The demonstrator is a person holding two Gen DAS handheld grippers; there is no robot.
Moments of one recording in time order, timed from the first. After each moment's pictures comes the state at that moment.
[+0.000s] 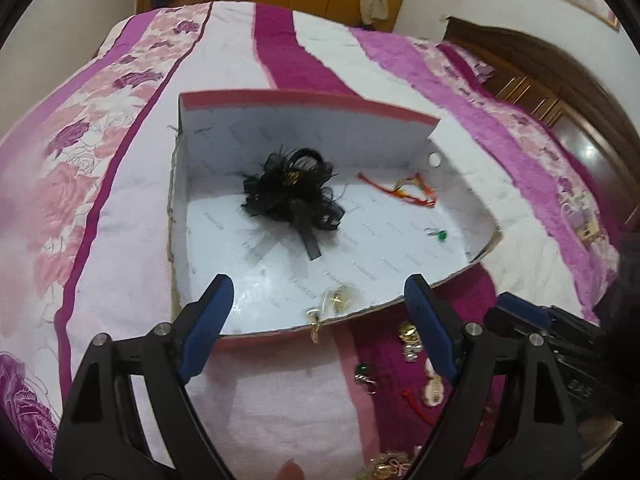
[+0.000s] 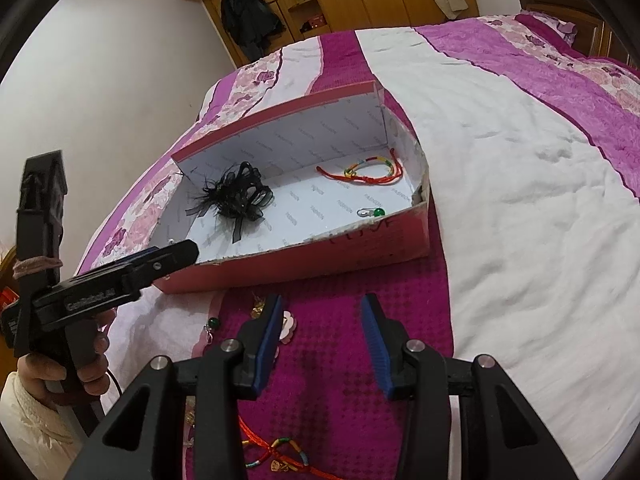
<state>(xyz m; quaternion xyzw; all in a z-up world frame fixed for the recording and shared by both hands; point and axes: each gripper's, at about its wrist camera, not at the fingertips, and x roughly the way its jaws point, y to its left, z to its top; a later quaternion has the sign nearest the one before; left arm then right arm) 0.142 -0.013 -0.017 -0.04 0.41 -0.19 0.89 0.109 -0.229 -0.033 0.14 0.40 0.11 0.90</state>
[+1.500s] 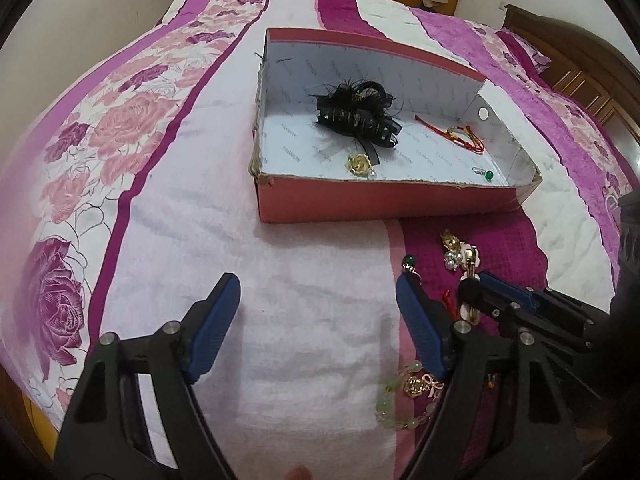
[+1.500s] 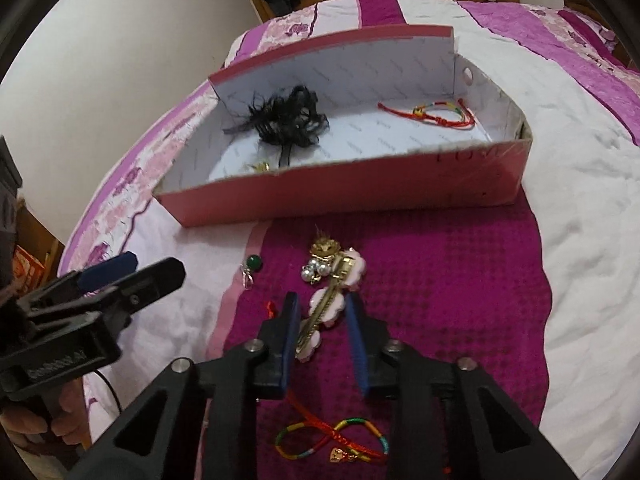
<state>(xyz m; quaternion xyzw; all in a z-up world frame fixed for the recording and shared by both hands) 0.086 -0.003 -0.040 -0.03 0.46 -0.06 0.88 0.105 -0.174 -0.064 0.10 0.46 0.16 0.87</state>
